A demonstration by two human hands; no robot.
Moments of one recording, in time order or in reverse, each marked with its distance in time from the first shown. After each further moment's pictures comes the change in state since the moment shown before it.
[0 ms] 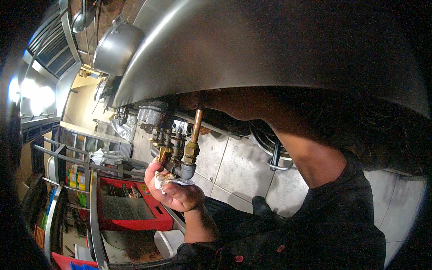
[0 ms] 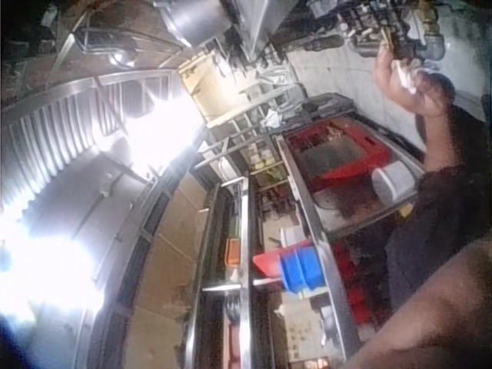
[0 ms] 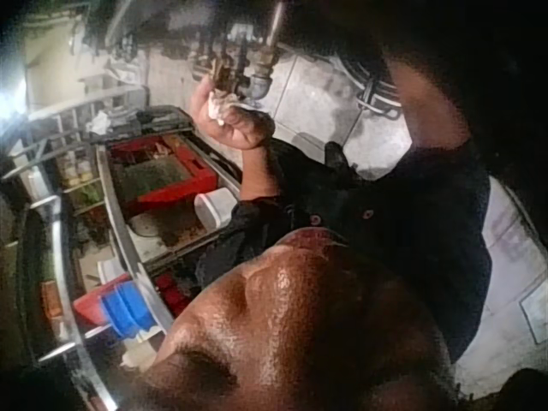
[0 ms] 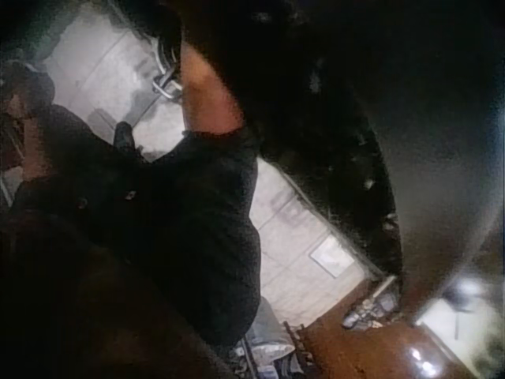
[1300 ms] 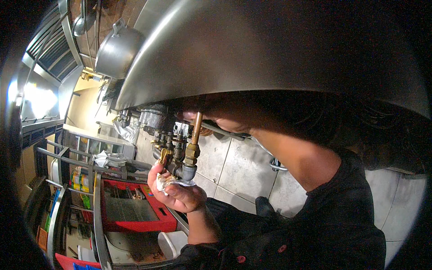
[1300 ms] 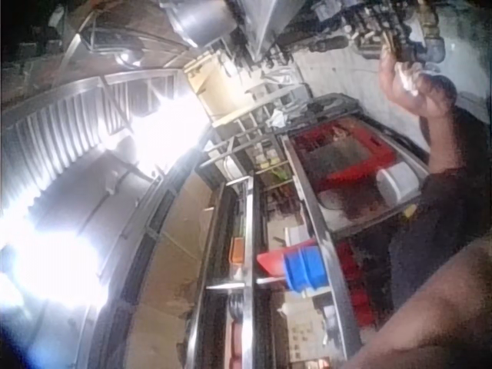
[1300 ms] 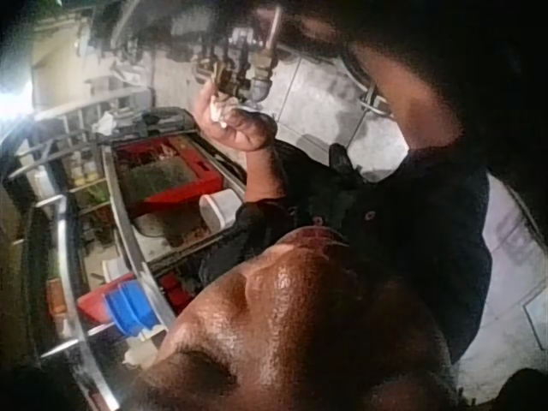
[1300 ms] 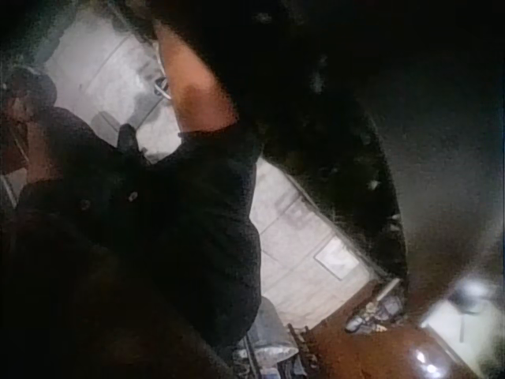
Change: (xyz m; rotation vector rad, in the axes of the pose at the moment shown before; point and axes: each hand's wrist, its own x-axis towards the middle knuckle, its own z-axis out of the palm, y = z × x) left_hand -0.002 0.001 -0.001 0.062 0.009 0.042; right_hand -0.003 0.050 0.030 0.557 0.050 0.146
